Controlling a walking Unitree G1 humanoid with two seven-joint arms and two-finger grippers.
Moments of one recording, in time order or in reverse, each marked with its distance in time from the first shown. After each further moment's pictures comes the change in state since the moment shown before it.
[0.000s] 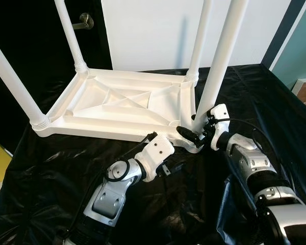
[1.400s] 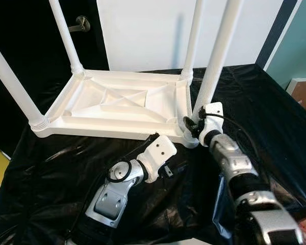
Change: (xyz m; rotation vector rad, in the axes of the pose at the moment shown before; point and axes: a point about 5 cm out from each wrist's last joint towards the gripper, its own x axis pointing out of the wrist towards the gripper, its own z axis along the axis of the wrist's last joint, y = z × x) left arm 0.003 -0.005 0.001 -0.012 -0.010 -0.016; right arm 0.023 0.022 0.001 0.160 -0.021 -0.645
